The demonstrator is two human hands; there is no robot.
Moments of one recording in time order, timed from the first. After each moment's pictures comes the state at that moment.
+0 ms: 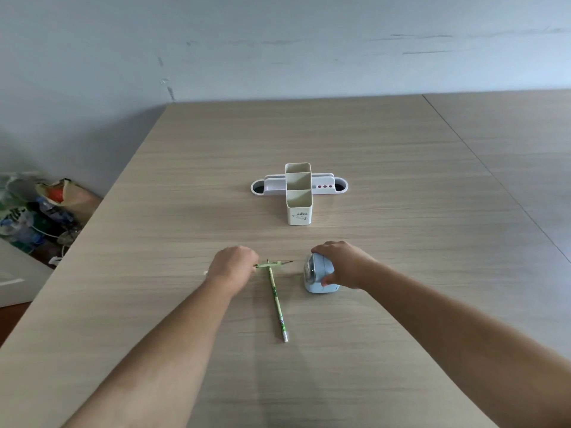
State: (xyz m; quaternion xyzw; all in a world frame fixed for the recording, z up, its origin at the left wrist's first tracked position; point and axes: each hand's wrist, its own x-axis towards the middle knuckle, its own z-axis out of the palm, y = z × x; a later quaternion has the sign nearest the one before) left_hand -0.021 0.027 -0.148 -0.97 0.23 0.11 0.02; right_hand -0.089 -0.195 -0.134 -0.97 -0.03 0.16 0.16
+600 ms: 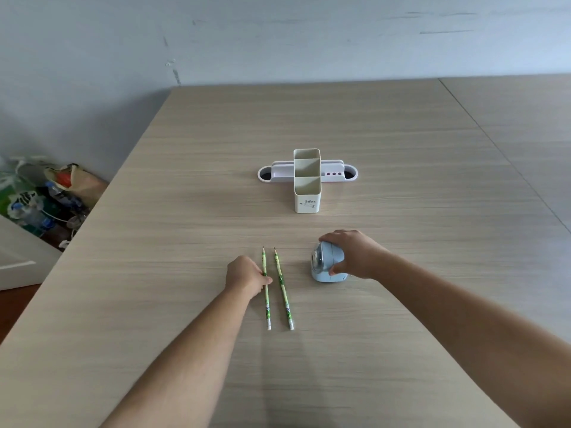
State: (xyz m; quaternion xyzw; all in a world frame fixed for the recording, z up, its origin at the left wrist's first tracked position) left_hand -0.045 0.026 -0.197 -0.90 -0.13 0.21 -0.35; right_hand -0.087 -0.199 -0.139 -0.97 -0.01 0.15 0.22
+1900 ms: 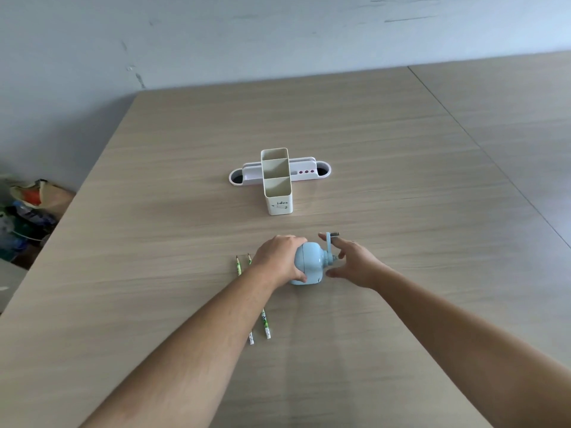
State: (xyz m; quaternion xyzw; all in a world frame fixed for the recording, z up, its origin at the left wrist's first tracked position) left_hand -0.046 -0.076 -0.152 -0.93 0.30 0.17 -0.12; right_hand -0.113 -0.246 -0.179 -0.90 0.13 0.15 0.38
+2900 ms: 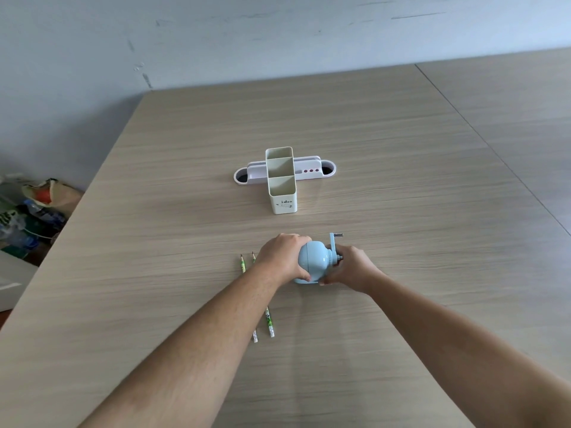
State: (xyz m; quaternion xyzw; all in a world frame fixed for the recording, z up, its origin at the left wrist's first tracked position) left_hand -0.047 -0.077 -0.150 -0.93 0.29 0.17 -0.11; right_hand -0.111 -0.234 -0.197 -0.86 0.15 0.12 0.46
